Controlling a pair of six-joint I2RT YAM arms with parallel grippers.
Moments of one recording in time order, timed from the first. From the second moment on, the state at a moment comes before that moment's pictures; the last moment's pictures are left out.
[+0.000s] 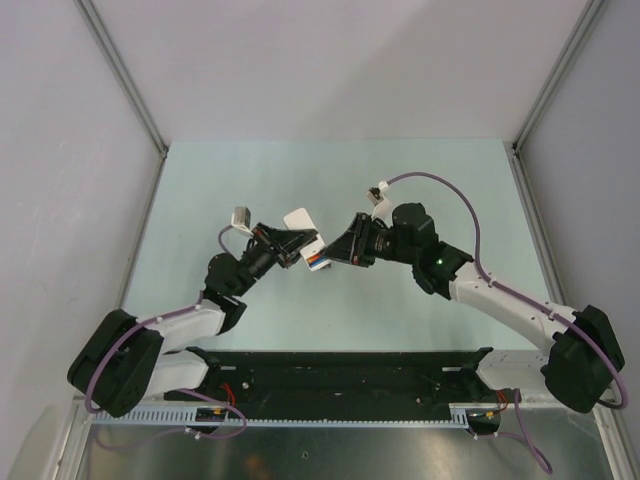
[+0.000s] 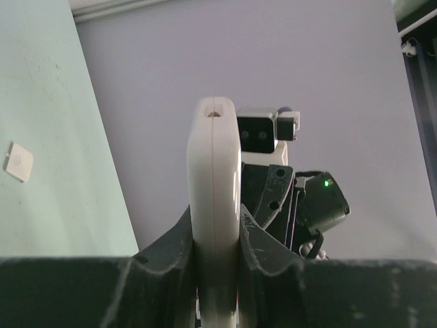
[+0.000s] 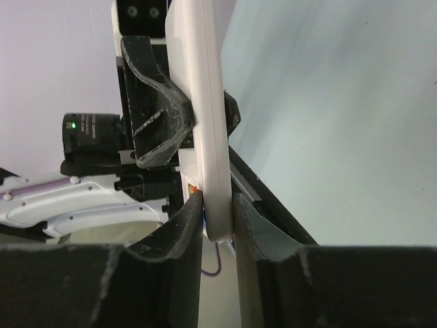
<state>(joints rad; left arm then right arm) -0.53 1.20 0.31 1.13 0.27 -1.49 0.74 1.24 0.87 0.10 -0.40 0.99</state>
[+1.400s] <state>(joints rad) -0.46 1.16 0.16 1.13 0.49 -1.41 0.59 1.25 0.90 -0.48 0.18 0.58</state>
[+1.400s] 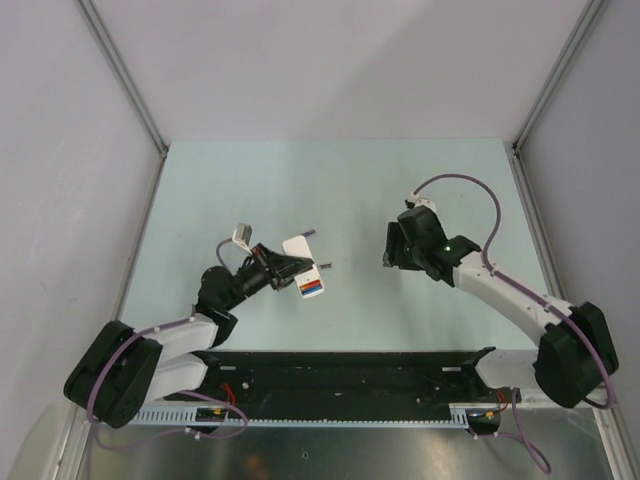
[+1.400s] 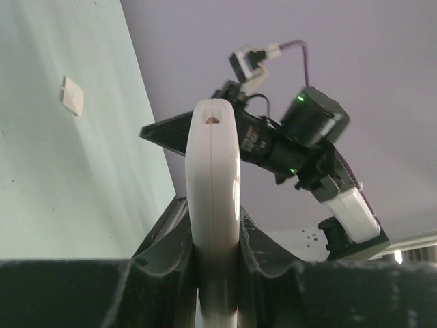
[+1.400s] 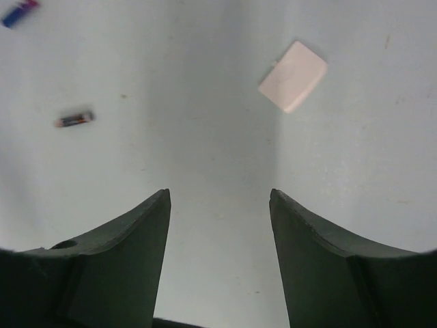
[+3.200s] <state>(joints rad) -0.45 0.96 0.13 0.98 0.53 -1.35 0.44 1.83 1.14 -0.37 0.22 0.17</state>
